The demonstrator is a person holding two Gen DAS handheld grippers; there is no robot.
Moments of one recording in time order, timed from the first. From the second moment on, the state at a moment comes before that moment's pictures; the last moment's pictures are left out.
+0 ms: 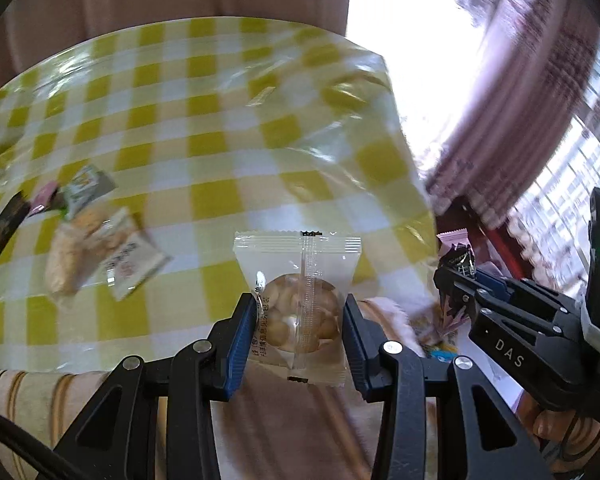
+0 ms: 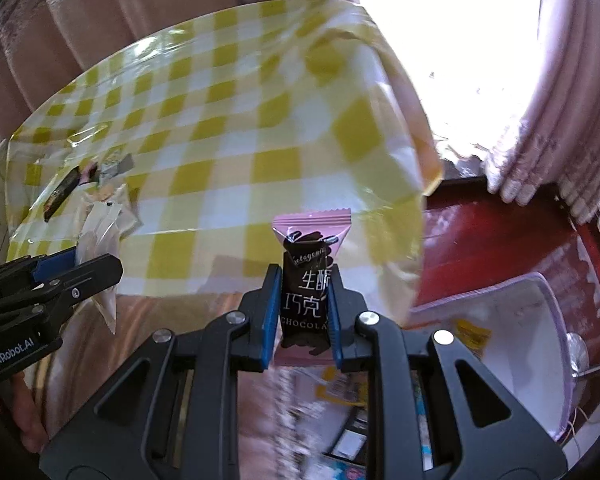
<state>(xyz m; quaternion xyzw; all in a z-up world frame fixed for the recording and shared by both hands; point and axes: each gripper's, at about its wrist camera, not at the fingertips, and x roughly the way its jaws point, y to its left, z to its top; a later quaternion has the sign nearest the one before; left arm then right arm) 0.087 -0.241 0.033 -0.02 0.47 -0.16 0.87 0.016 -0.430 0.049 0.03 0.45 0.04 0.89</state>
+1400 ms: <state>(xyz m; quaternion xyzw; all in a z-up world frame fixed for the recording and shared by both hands) 0.039 -0.362 0.025 0.08 0.47 -0.28 0.83 -0.042 -0.542 0.032 0.03 0.50 -0.12 0.85</state>
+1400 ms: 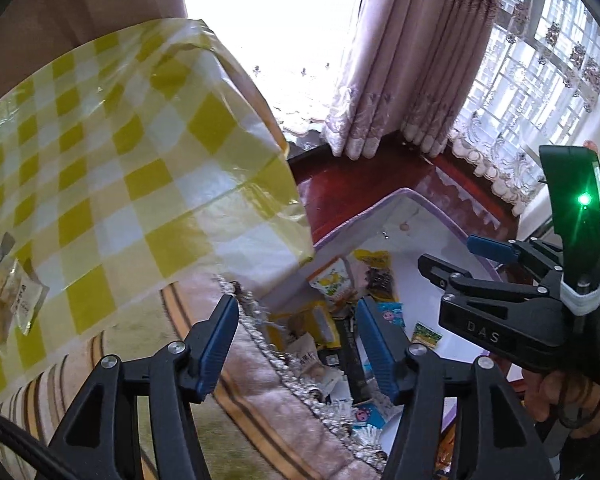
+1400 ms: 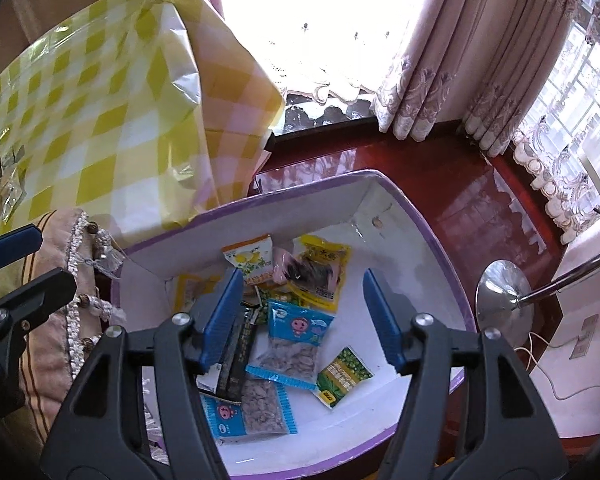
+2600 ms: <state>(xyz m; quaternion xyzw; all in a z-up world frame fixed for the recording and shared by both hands) 0.126 -0.110 0.020 -0.02 0.49 -0.07 0.87 0.031 -0.331 0.062 -0.02 0.47 0.04 0.88</state>
